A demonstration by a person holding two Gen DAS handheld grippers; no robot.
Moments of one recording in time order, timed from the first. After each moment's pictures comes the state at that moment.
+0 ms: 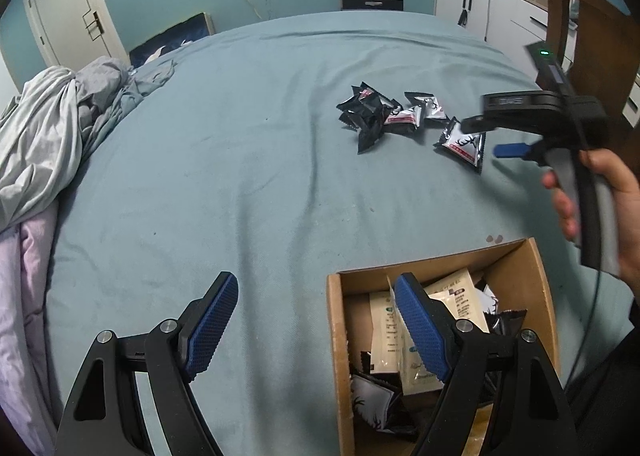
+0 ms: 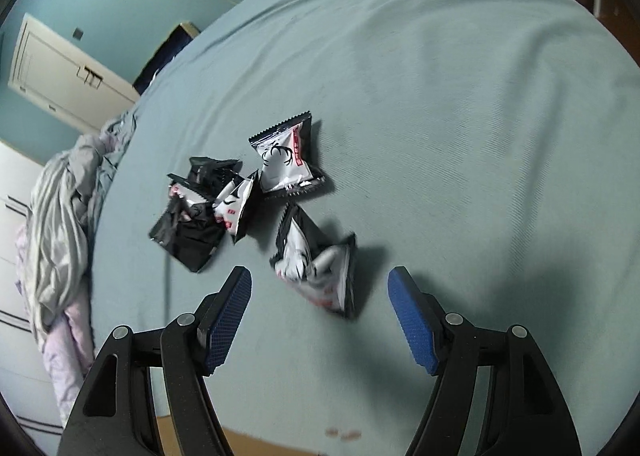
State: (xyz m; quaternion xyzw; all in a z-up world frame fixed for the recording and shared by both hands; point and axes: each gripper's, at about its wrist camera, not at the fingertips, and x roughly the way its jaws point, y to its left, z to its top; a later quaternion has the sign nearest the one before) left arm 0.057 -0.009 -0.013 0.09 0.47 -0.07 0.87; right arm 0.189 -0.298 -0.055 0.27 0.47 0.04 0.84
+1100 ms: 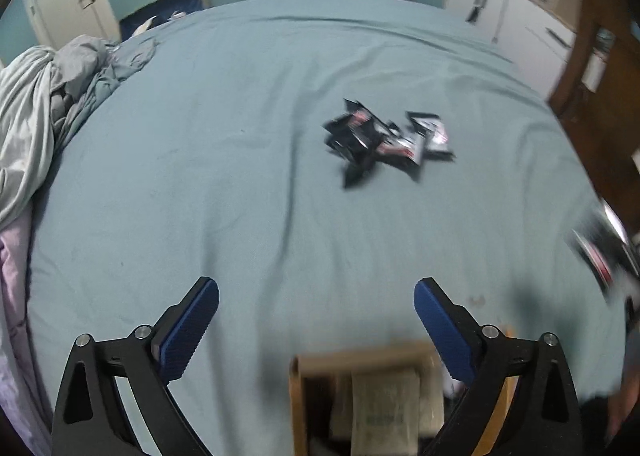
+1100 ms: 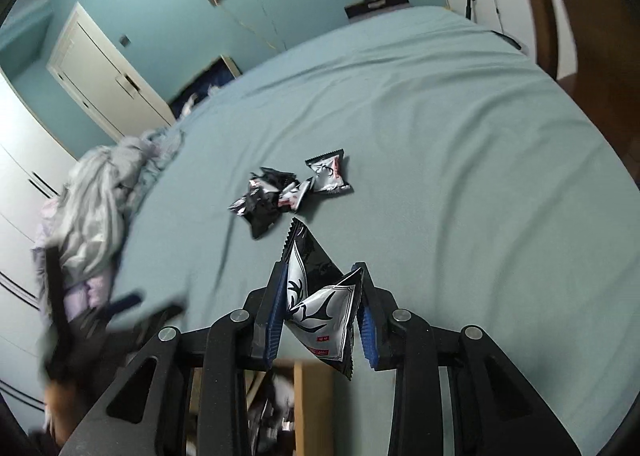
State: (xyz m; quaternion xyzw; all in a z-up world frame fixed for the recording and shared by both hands) left arm 0.144 -0.039 -0.005 0.05 0.53 -0.06 0.84; right arm 0.021 -0.298 0.027 0.24 0.37 0.06 0.90
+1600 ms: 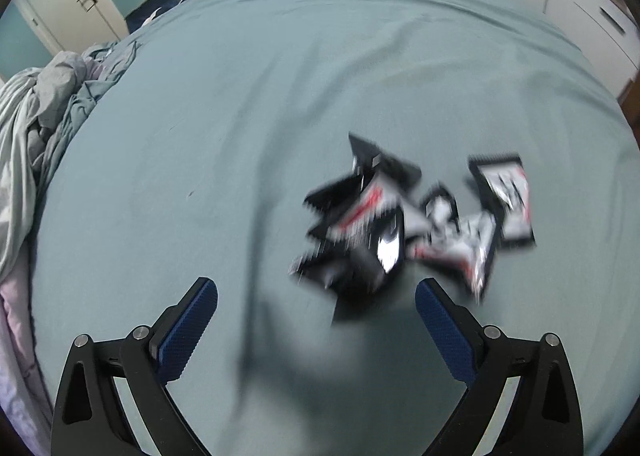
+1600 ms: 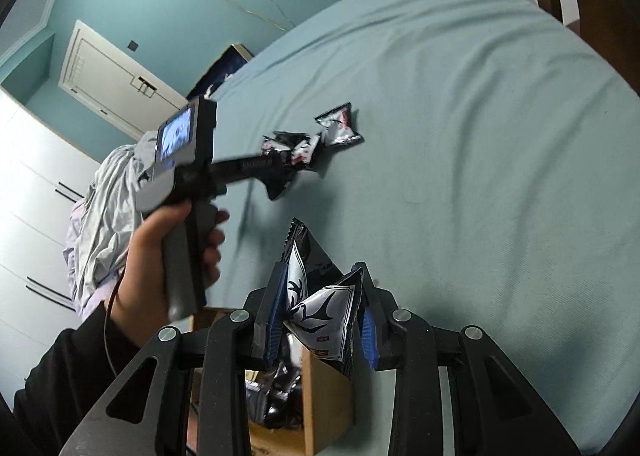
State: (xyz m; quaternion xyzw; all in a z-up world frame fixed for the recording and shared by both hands) left arm 0.282 -0.104 -0.079 0.09 0.56 0.01 0.82; right arm 0.014 -0.315 -0.013 0.30 0.41 0.10 0.86
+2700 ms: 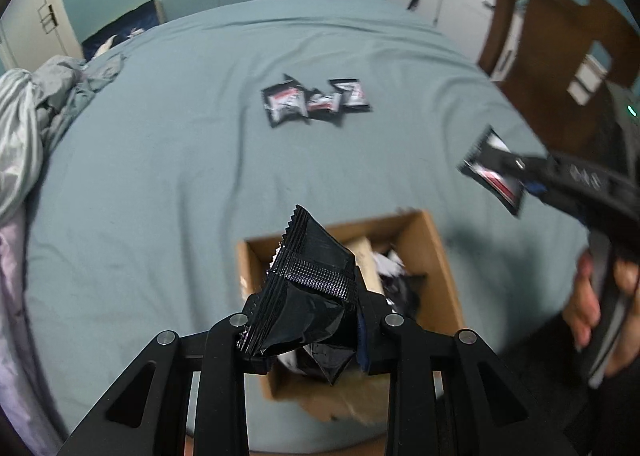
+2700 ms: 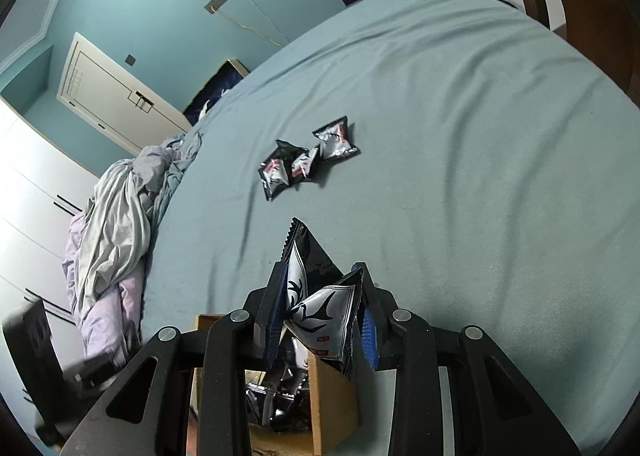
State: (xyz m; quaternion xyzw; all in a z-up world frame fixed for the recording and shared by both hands) left arm 0.014 -0.037 0.019 0.07 0.52 -0.17 0.83; right arm -0.017 -0.311 0.010 0.30 0.38 0.09 0.87
